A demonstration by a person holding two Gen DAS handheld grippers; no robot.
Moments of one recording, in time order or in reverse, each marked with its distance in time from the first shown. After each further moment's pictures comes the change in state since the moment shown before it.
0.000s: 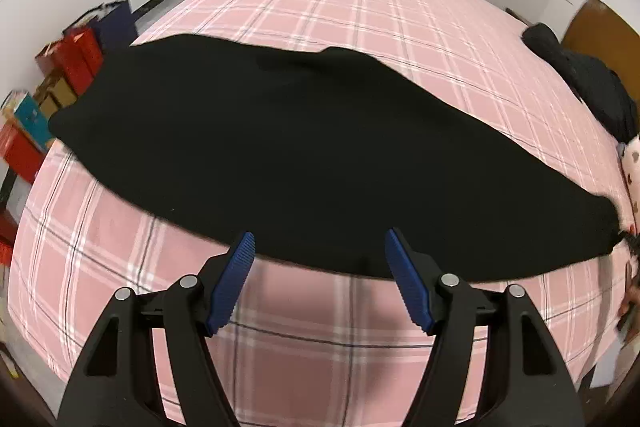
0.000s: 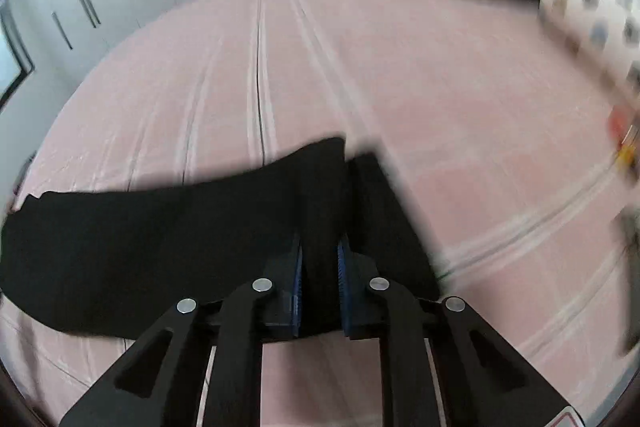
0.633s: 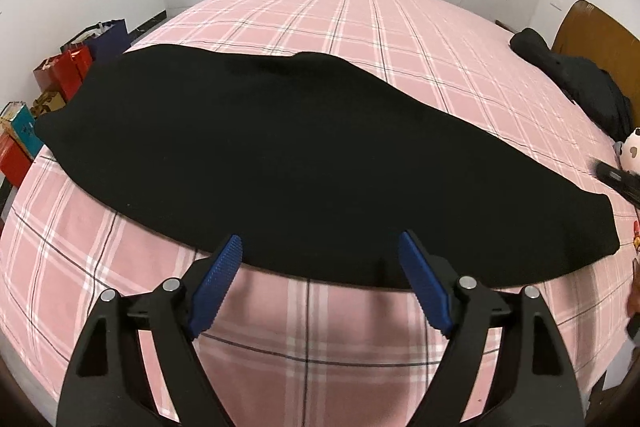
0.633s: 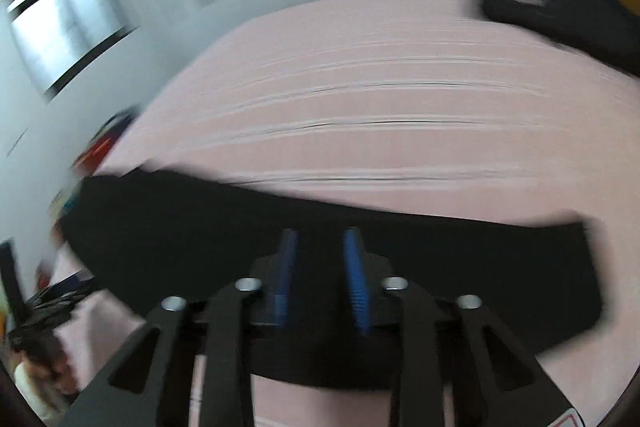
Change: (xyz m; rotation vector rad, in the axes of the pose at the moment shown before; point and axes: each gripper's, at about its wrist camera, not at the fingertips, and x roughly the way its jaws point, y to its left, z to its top) left arm 0.009 -0.025 -0.029 0.005 -0.109 0.003; right arm 0.010 0.262 -0.001 -0.281 0.096 0.471
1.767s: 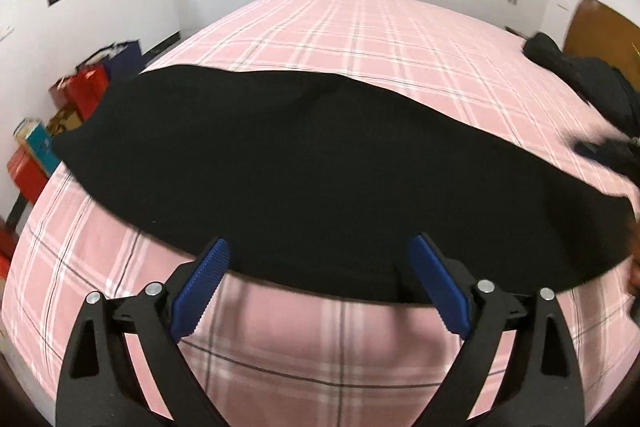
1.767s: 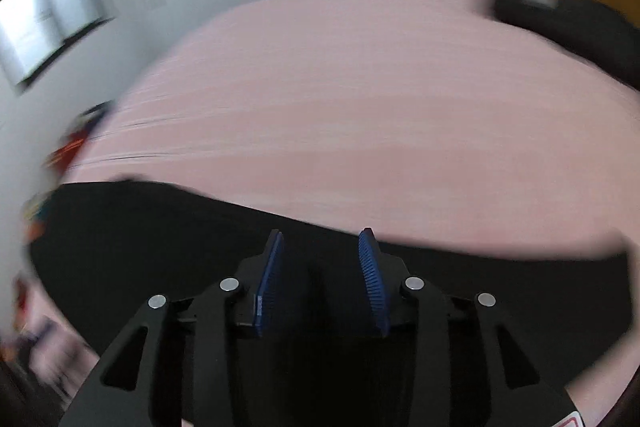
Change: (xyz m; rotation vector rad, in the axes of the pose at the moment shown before) left arm 0.004 0.001 -0.003 0.050 -0.058 0.074; right arm -0.028 -0.072 -0.028 0.203 -0.055 -0.392
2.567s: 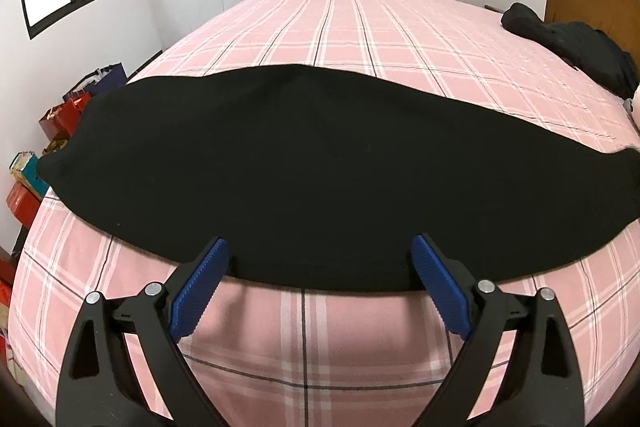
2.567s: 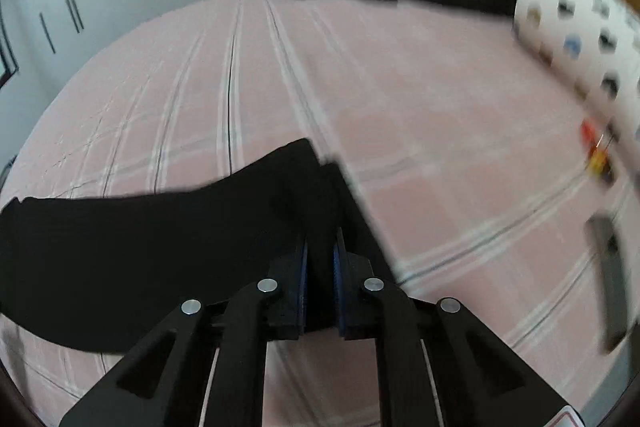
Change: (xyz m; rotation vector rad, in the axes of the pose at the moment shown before) left arm 0.015 -0.029 -0.012 0.103 -0.010 -0.001; right arm -0.025 -0.189 -0.017 0.115 -0.017 -0.167
